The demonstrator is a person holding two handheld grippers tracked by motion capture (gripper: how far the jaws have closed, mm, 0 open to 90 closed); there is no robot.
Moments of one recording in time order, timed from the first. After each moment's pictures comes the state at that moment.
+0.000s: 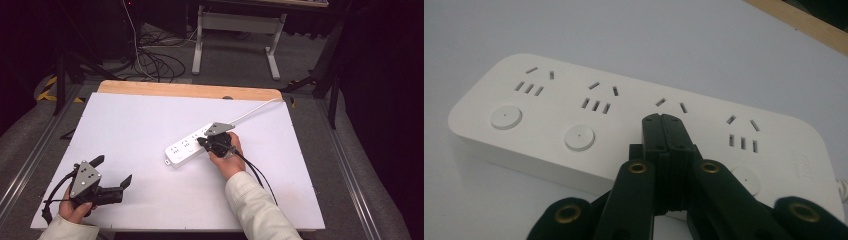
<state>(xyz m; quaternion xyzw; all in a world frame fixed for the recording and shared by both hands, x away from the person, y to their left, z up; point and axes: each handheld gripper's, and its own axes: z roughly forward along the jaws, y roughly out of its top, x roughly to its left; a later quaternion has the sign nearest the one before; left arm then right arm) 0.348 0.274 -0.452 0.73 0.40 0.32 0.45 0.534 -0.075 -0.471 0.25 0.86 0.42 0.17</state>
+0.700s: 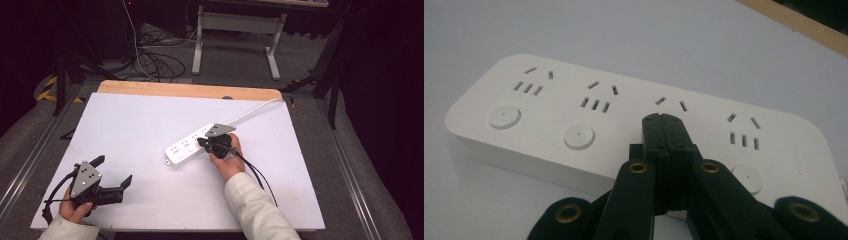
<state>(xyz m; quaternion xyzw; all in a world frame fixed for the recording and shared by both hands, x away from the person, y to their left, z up) 0.348 0.273 -0.453 0.73 0.40 0.32 0.45 0.532 -0.077 -0.476 0.25 0.85 0.43 0.18</state>
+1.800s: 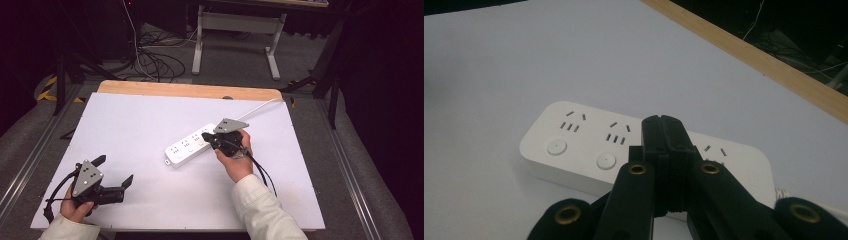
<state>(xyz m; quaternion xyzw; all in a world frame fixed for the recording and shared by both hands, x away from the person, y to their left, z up) 0.350 0.272 -0.453 0.74 0.40 0.32 0.45 0.508 -0.094 -0.425 0.24 0.83 0.46 0.19</state>
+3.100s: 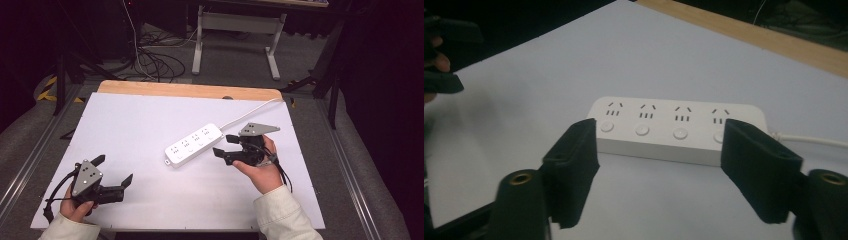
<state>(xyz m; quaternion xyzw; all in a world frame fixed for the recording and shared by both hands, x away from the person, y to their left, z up) 0.351 0.272 -0.453 0.73 0.40 0.32 0.45 0.465 -0.147 -0.390 0.29 0.82 0.48 0.13</state>
